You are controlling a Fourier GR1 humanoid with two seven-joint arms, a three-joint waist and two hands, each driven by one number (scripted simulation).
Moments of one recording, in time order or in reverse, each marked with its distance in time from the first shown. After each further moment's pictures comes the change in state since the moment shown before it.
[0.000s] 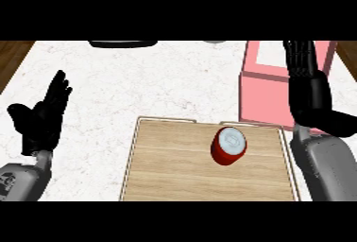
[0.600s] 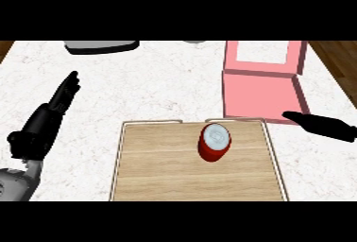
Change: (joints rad) left arm 0.026 0.103 -0.067 -0.080 -0.047 -0.190 -0.136; right arm 0.216 -0.264 -0.025 -0.309 0.314 -0.172 0.492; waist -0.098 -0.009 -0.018
